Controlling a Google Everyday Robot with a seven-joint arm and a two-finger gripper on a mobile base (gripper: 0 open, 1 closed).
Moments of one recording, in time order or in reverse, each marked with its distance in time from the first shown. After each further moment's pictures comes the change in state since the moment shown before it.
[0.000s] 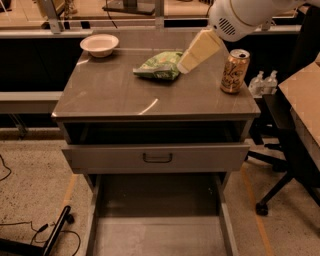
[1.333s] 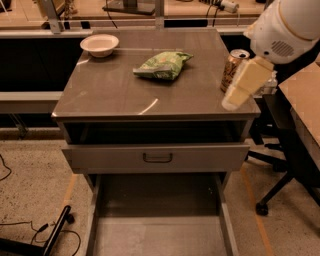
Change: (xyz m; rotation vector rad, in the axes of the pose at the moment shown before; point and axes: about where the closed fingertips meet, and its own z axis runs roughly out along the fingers) arm 0.088 0.035 -0.062 -0.201 0.167 -0.183
